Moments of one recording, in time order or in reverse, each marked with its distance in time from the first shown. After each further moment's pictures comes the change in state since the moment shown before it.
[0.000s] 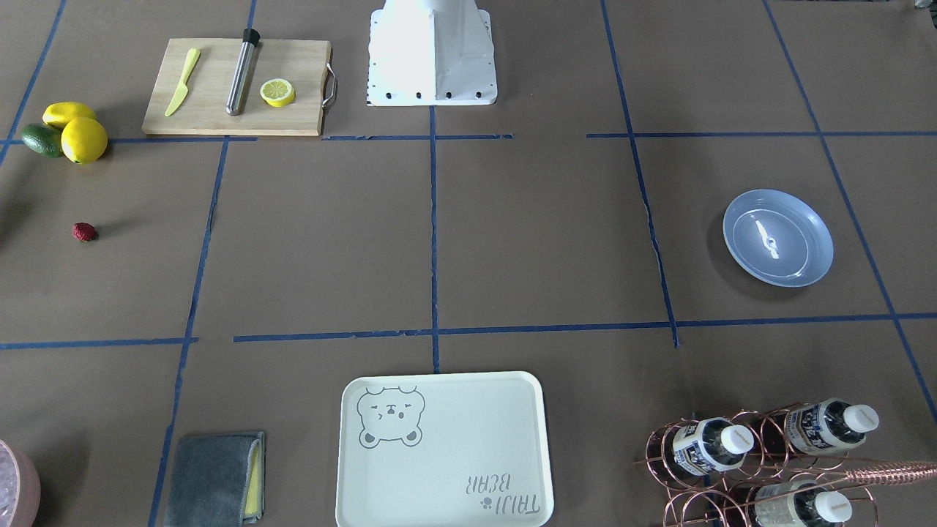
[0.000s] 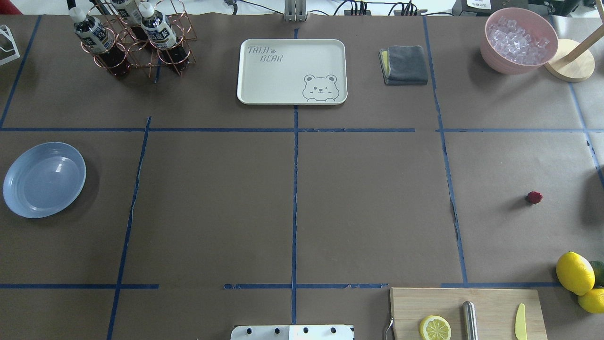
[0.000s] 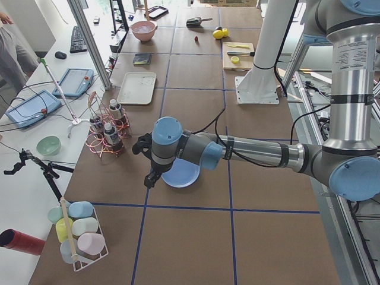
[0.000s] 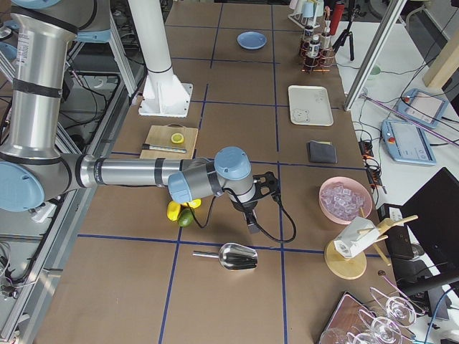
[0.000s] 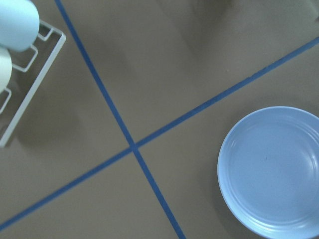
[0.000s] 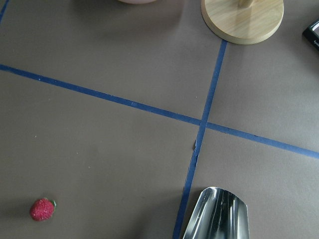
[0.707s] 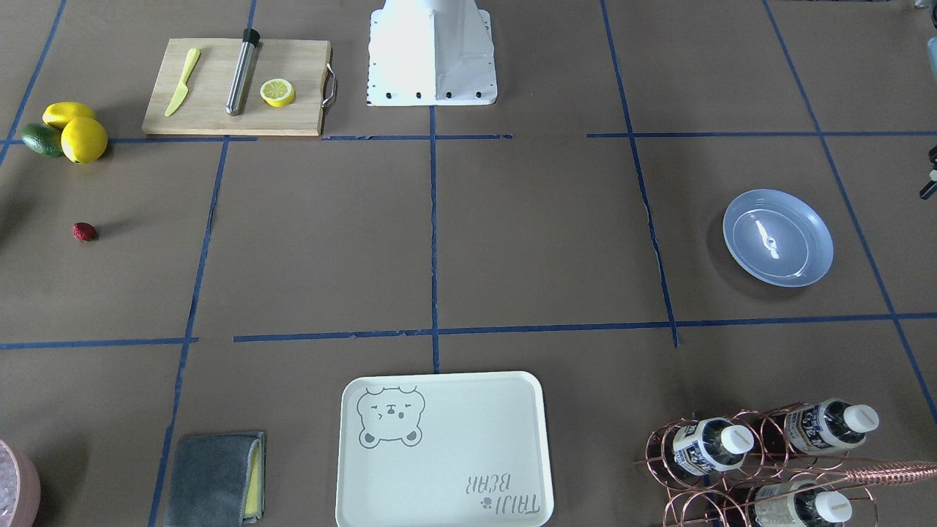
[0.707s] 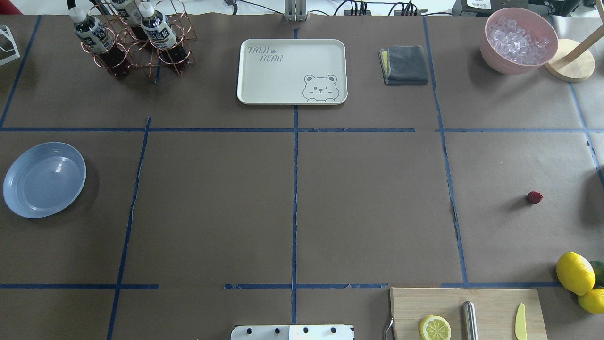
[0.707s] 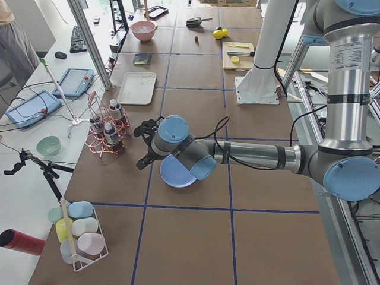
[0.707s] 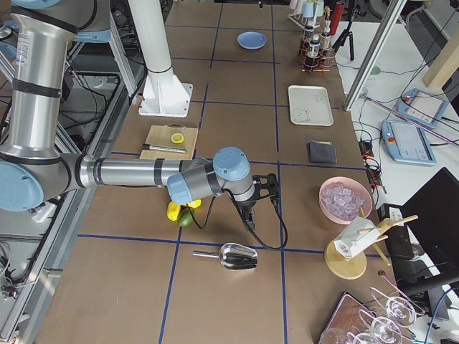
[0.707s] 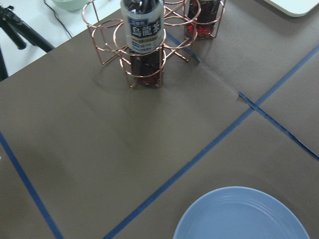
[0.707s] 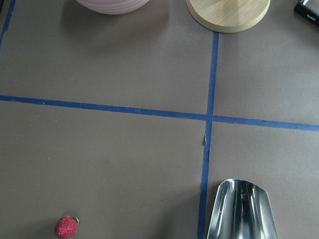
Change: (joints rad) left arm 0.180 0.026 0.167 -0.501 -0.069 -0.383; right arm 0.001 -0.008 -0.006 0.016 0.042 0.147
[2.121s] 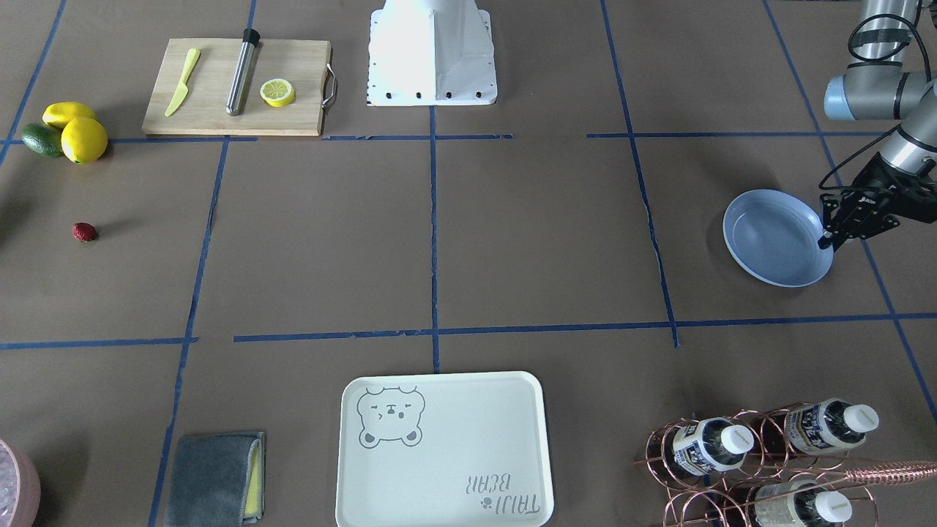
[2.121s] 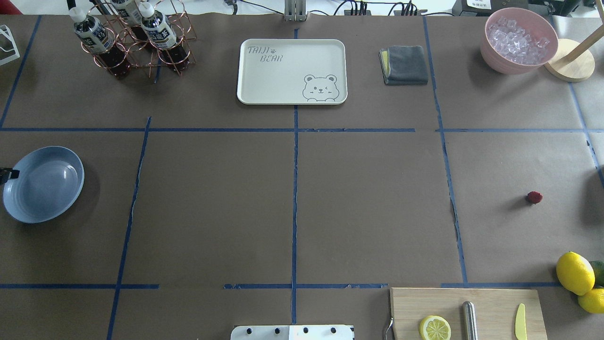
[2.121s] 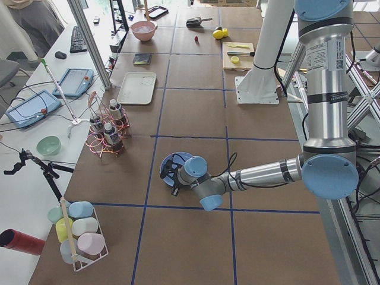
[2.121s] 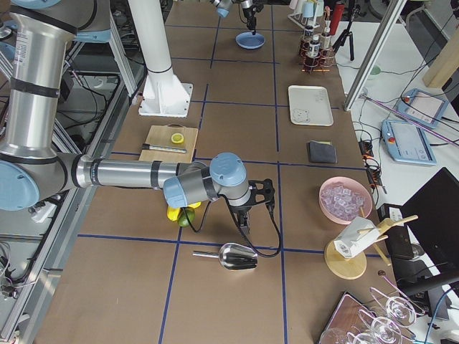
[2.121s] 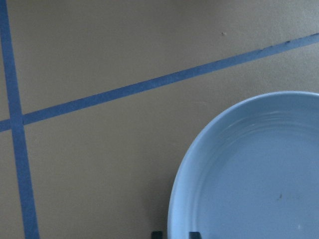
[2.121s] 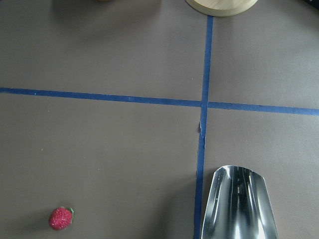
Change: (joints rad) left arm 0.325 0.031 0.254 -0.359 0.352 -0.506; right arm 0.000 -0.018 -0.008 0.000 0.003 0.001
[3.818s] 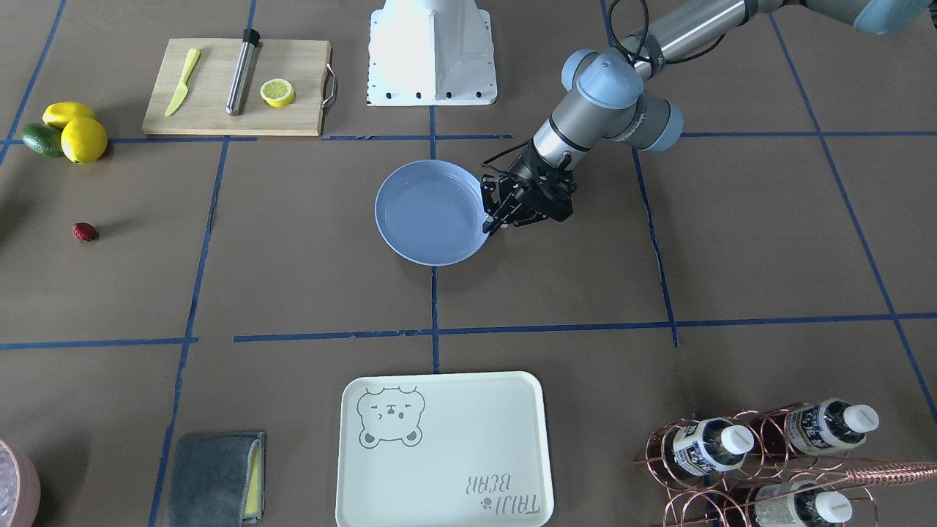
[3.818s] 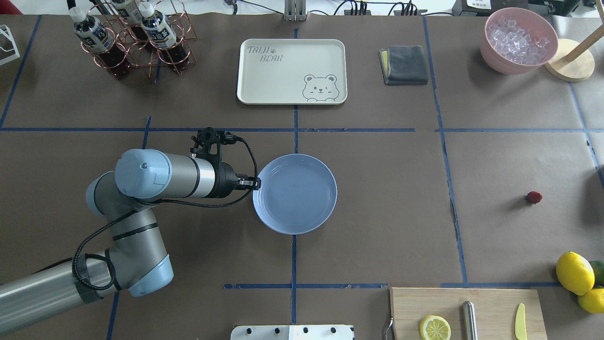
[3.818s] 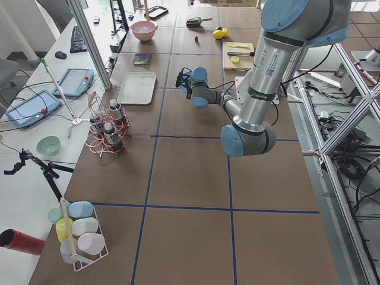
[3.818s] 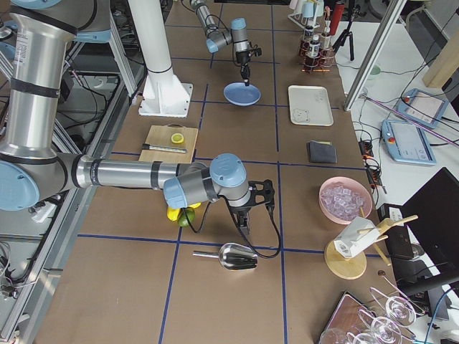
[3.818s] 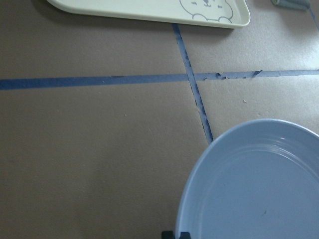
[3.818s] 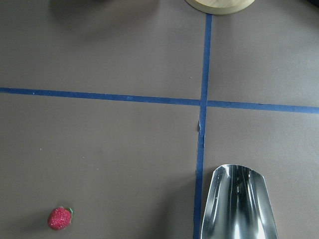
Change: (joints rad) left arm 0.544 -0.597 -0.228 0.431 0.295 -0.577; right arm 0.000 0.000 -0.004 0.000 0.001 0.003
